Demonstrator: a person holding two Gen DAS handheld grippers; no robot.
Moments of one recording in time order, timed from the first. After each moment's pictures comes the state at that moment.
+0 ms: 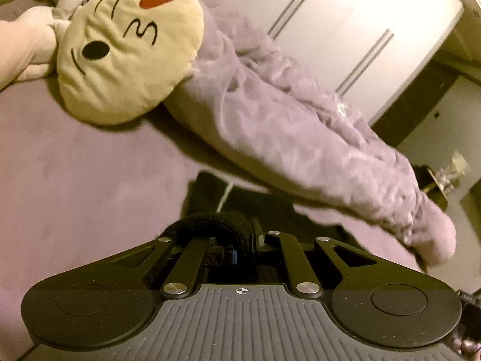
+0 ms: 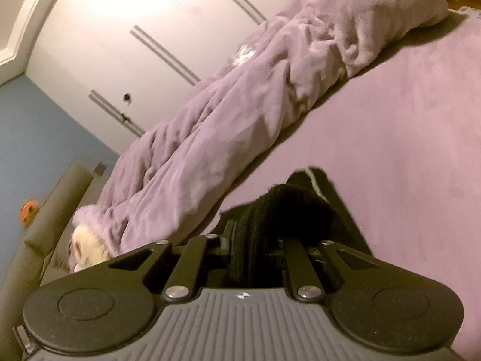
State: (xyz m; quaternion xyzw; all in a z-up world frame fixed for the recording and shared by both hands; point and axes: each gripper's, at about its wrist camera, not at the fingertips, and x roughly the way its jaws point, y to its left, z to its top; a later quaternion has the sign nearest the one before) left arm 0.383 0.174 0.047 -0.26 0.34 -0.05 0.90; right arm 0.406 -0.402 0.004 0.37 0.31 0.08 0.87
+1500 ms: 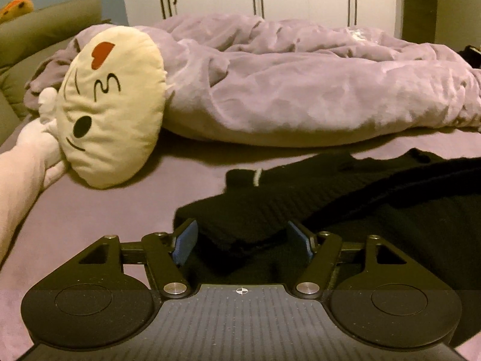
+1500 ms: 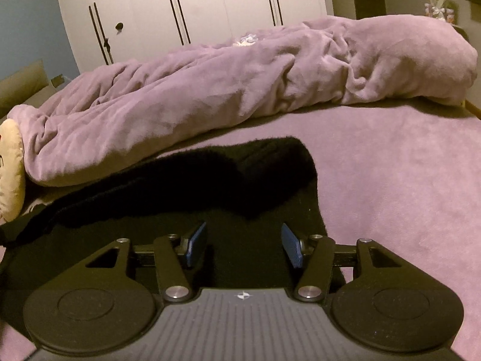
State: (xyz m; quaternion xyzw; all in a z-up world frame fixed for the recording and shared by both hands) left arm 0.404 0.085 0.022 0.04 0.36 0.03 0.93; right arm 0.413 -0.350 -0.031 0.11 0.34 0.03 0.93
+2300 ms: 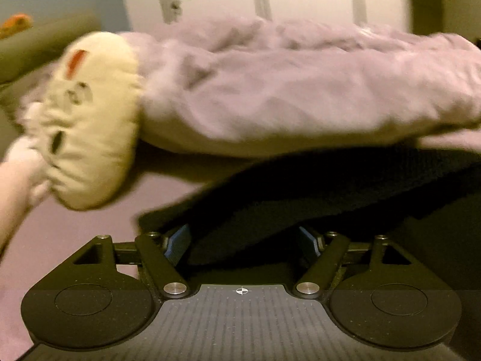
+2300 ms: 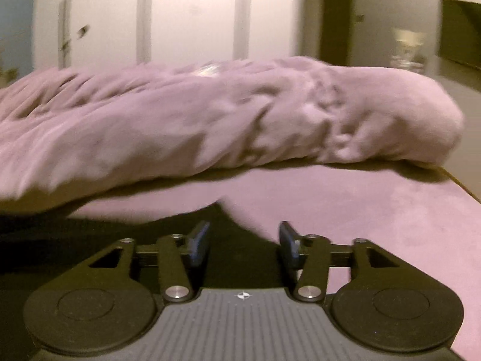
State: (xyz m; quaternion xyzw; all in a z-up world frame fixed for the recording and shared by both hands) left arm 0.457 0.053 -0.020 0.07 0.33 0.08 0.94; right arm 0.504 -0.331 -0.041 0.03 0.28 -0.11 0.95
